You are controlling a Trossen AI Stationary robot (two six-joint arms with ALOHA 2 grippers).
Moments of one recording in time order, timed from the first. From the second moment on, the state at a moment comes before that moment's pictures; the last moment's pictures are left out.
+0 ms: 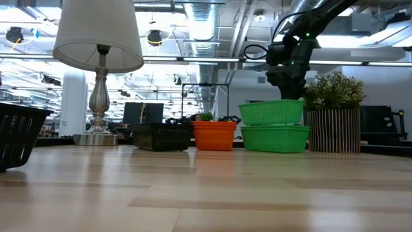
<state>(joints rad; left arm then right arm) -0.23 1.30 1.72 -1.00 -0.36 -0.55 -0.84 1.62 1.27 -0.94 -0.23 0.04</state>
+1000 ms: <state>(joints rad) -0.24 1.31 1.72 -1.19 -0.33 -0.67 -0.84 1.62 1.31 -0.96 -0.23 0.03</state>
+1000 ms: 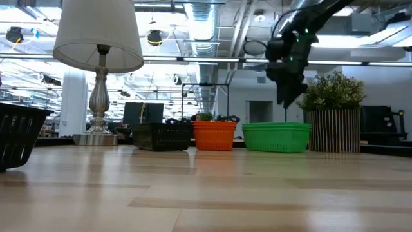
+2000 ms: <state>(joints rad) -0.91 1.31 1.01 -1.08 -0.26 -1.83 -0.26 1.56 1.63 -1.17 -0.20 0.32</state>
